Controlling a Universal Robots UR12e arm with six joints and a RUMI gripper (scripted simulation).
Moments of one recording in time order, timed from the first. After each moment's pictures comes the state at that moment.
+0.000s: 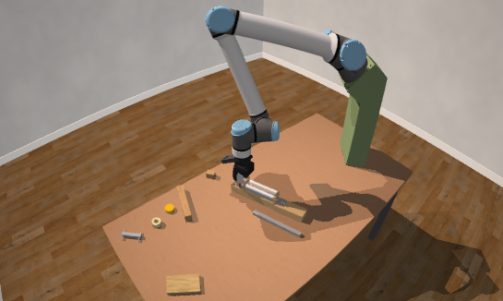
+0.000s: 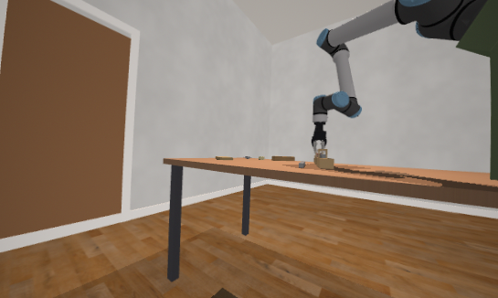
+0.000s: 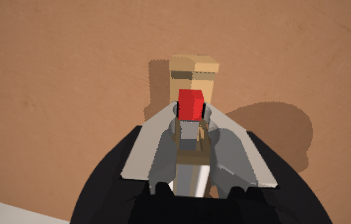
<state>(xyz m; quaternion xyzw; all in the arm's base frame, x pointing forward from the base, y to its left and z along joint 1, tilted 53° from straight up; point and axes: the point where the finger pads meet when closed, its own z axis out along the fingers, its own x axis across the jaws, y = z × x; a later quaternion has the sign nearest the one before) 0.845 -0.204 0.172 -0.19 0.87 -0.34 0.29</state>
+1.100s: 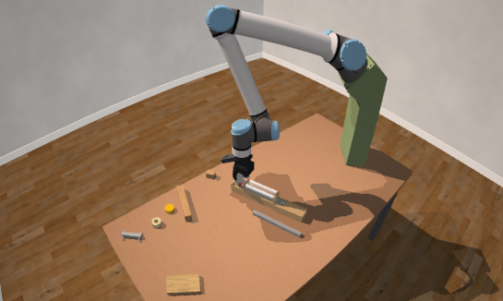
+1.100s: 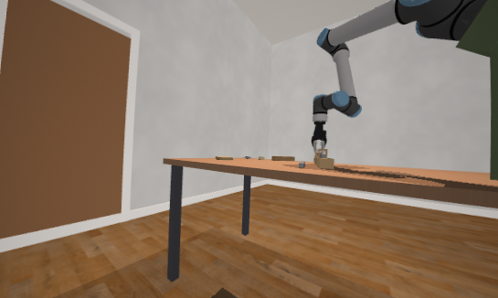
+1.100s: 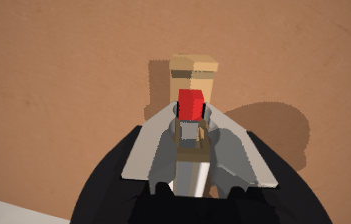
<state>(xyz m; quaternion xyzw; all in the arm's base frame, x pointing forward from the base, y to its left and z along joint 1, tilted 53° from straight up) 0.842 -0.203 0.174 -0.19 0.87 -0.34 0.29</state>
